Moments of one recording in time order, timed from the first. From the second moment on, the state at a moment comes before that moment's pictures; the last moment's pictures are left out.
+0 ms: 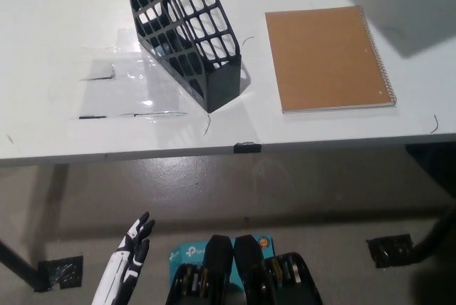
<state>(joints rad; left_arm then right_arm) 0.12 0.13 -0.09 0.00 0.17 -0.18 -0.03 -1.46 -0.25 -0.86 0.77 0.73 0.47 -0.24</state>
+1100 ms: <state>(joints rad) 0.10 0.12 -0.09 0.00 0.18 -0.20 -0.03 -1.31 -0.20 -0.78 1.18 0.73 0.37 -0.16</state>
